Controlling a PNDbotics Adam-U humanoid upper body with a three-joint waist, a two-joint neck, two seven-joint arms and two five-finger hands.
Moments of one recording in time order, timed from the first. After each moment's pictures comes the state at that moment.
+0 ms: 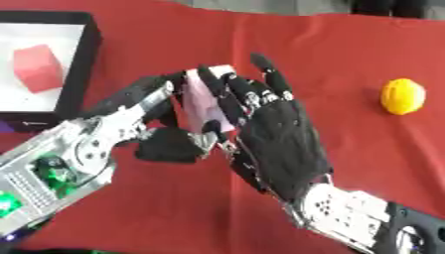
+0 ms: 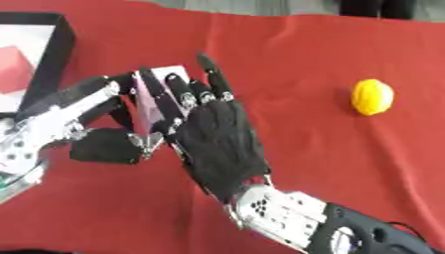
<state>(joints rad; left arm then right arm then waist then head) -0.92 0.65 -0.76 -1.98 0.03 0.89 -0.03 -0.70 -0.46 0.84 -1.98 1.32 0.54 -0.15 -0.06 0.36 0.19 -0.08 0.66</state>
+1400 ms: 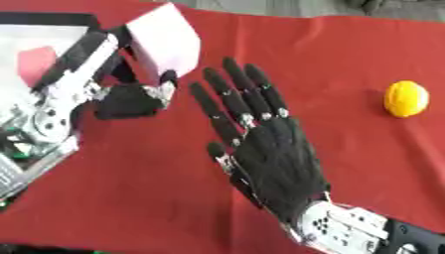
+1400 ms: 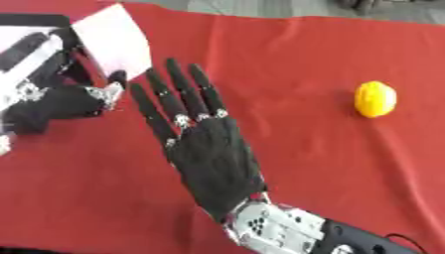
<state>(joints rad) -0.85 0.78 -0.57 -1.95 0.12 0.82 0.23 -0.67 -0.46 0.86 -1.98 1.31 0.52 -0.23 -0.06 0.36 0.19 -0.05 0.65</state>
